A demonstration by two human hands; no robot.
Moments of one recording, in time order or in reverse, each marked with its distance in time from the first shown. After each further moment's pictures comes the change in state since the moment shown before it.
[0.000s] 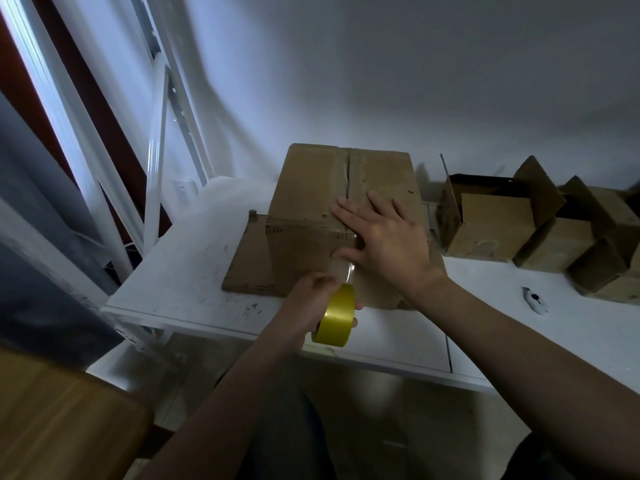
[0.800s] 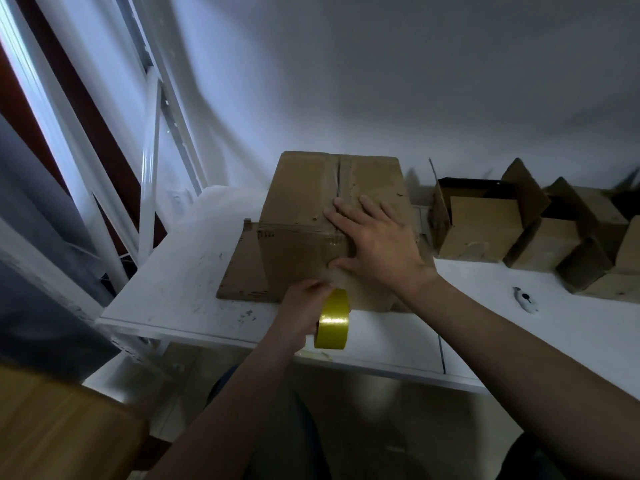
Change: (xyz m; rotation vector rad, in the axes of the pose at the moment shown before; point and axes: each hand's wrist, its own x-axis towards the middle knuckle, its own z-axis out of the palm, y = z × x) left_hand 0.011 -0.007 0.008 0.084 0.196 0.013; right_hand -0.001 -0.001 -0.014 -0.047 -0.092 0.003
